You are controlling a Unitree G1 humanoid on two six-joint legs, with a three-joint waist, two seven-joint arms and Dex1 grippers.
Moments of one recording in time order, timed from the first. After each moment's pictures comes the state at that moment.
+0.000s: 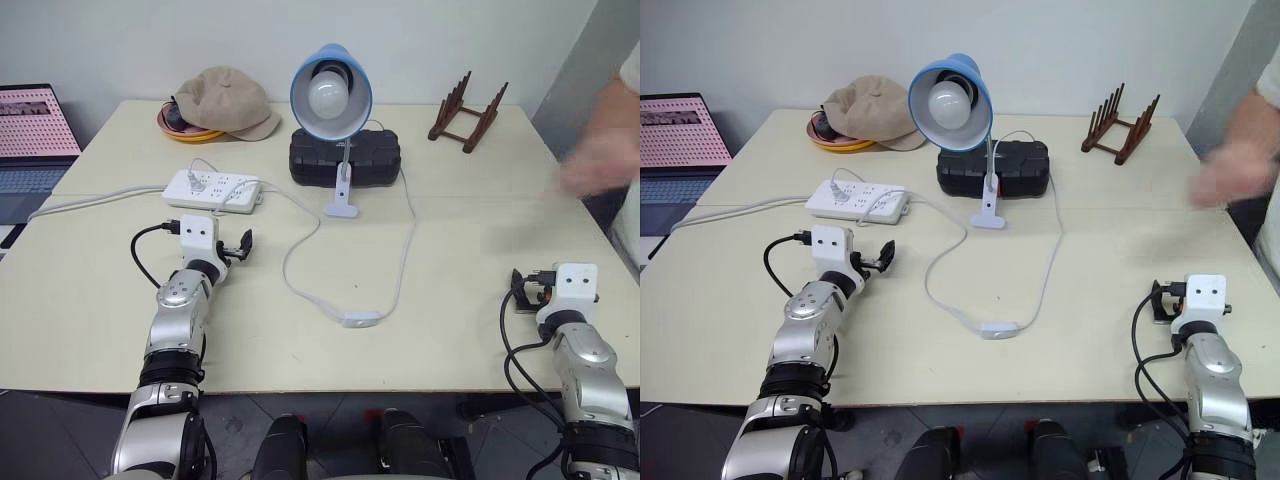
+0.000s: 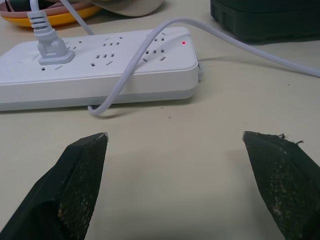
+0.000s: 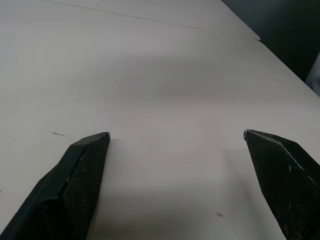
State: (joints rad) left arm -0.48 0.36 0.20 0.51 -0.13 0.06 -0.30; right arm -0.08 -0.40 -0.33 0.09 0.10 0.19 0.14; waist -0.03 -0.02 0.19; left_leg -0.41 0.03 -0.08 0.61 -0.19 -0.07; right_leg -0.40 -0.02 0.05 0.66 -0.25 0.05
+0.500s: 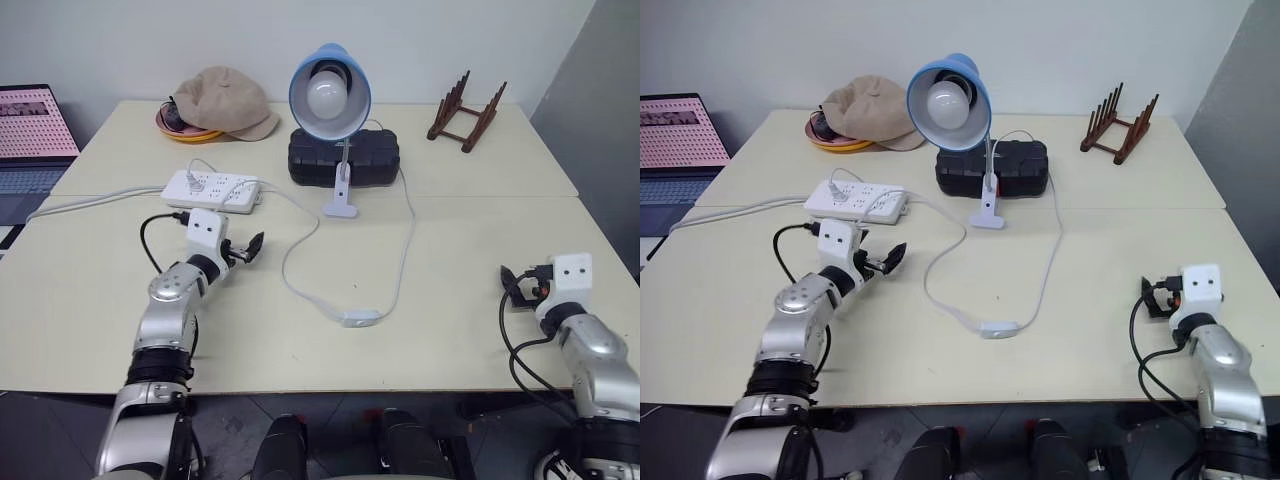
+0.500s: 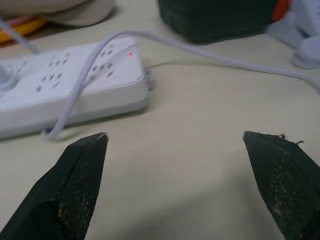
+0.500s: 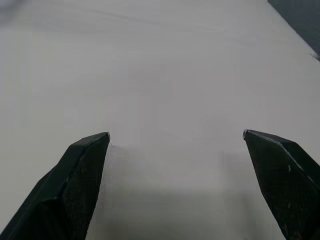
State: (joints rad) left arm -0.48 0.50 0.09 0.35 -0.17 0.14 -0.65; right arm -0.10 -0.57 -0.25 -0.04 0.24 0.34 0.46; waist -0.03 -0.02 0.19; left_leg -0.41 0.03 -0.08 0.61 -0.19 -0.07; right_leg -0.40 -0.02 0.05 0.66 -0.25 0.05
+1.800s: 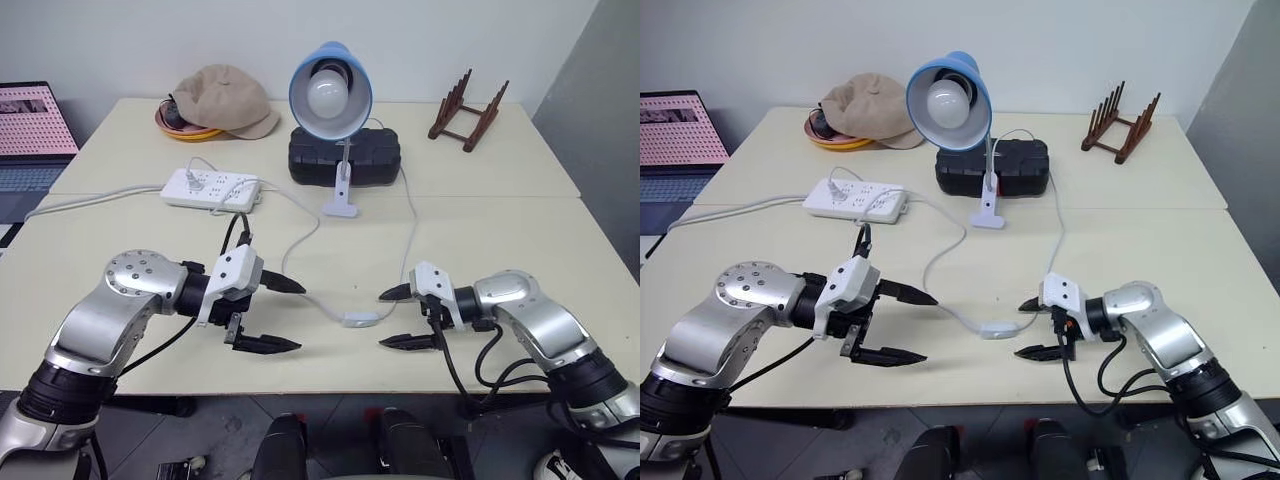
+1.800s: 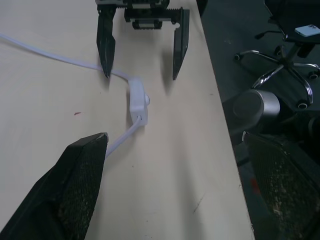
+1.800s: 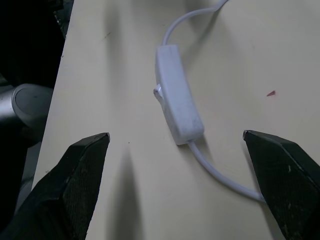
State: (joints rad) left arm -0.35 0.89 -0.09 -0.28 -0.49 0.43 -1.36; right arm -0.43 -0.66 0.36 -0.06 0.27 0.39 1.18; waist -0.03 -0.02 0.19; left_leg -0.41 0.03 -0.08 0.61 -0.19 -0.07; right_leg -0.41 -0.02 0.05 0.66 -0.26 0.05
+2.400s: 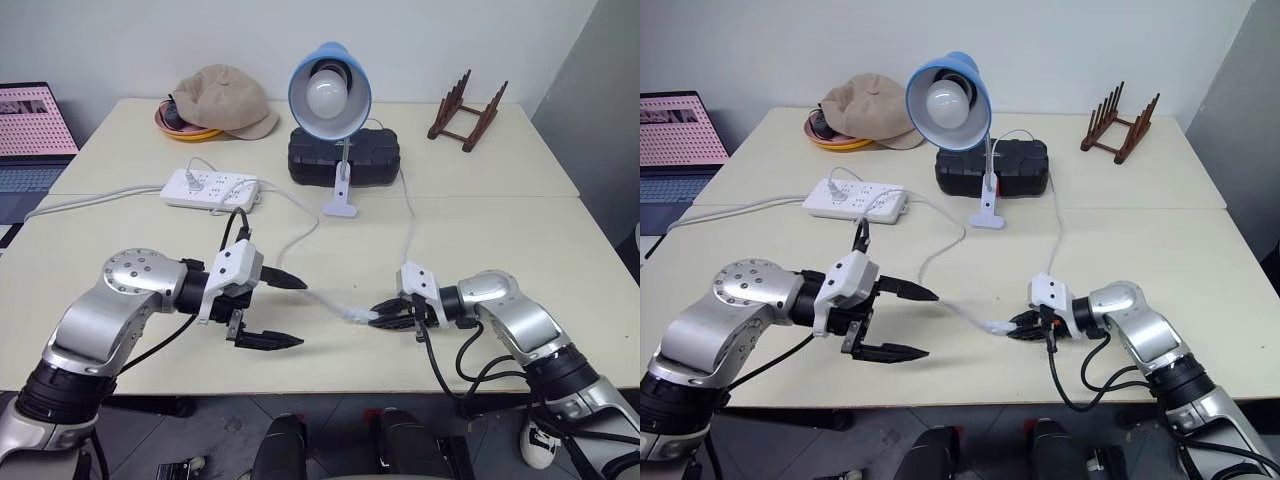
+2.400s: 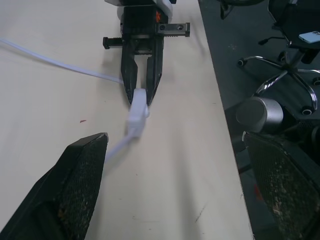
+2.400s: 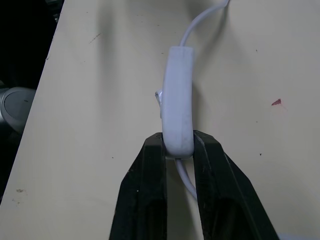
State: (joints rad) left arm -0.36 0.89 -0.09 -0.28 -0.50 0.45 -1.35; right arm -0.46 -0.58 0.37 0.05 0.21 0.33 1.19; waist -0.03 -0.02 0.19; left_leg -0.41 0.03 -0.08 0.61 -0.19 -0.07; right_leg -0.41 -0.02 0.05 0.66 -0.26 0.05
